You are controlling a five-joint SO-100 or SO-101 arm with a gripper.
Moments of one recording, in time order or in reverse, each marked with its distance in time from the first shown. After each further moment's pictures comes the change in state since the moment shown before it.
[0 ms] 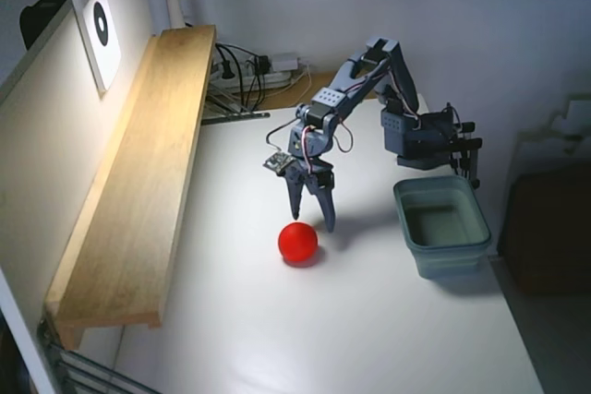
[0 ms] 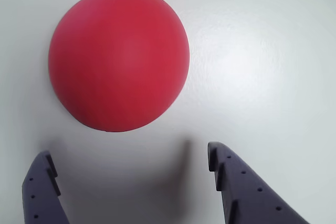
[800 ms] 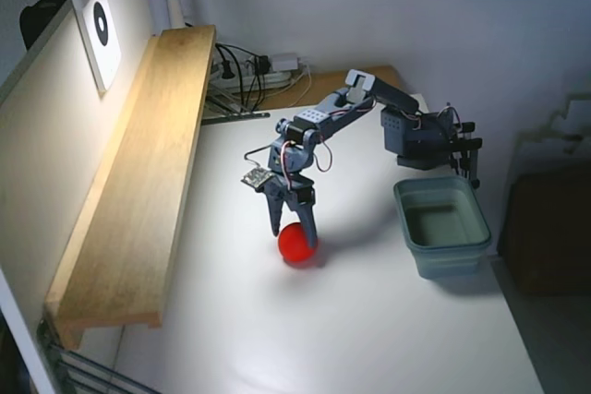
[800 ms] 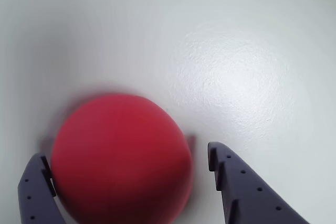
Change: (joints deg) arm 0.0 -28.9 -46.0 16.7 0.0
